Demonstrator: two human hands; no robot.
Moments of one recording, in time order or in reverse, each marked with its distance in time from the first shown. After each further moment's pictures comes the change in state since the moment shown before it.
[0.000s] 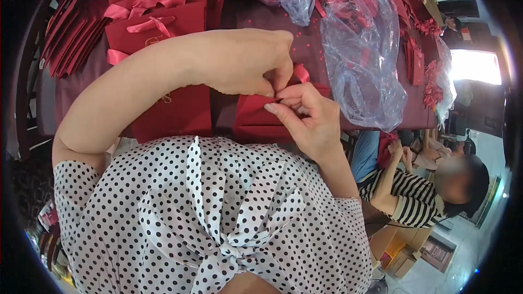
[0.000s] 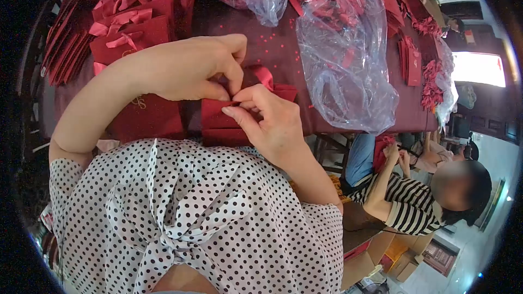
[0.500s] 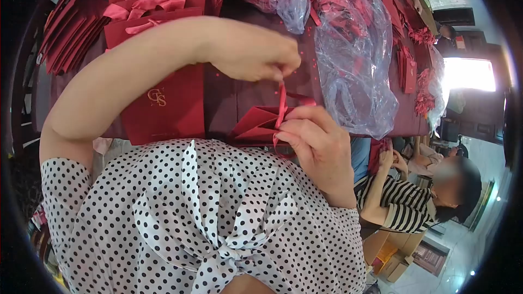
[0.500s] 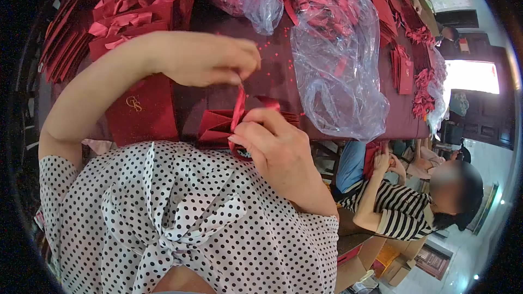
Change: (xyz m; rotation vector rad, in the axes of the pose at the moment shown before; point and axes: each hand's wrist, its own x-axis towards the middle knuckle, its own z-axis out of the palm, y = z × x) left_hand 0.028 -0.032 -0.004 0.059 -0.138 0.199; right_hand -0.016 -0.032 -0.032 -0.337 -0.069 -0.203
